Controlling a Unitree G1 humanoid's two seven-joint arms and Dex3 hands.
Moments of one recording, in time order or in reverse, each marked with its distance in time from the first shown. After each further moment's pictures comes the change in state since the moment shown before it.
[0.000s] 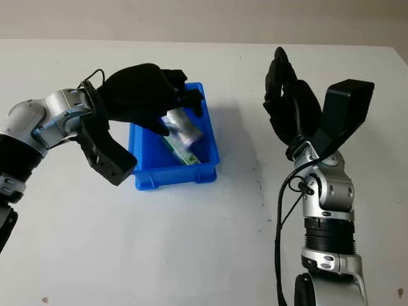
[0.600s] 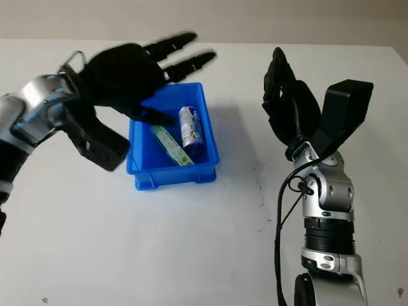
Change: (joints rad) left arm 0.095 0.007 0.194 -0.067 -0.347 0.162 -0.143; right arm 0.000 0.001 0.001 0.011 0.003 -0.011 0.021
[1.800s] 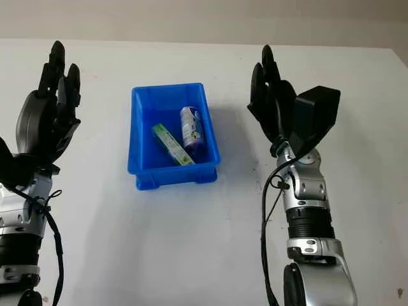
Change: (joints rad) left arm 0.534 -0.296 0.560 -0.173 -0.848 0.281 -0.031; right arm -0.077 0.047 0.056 0.268 -0.108 -0.292 -0.019
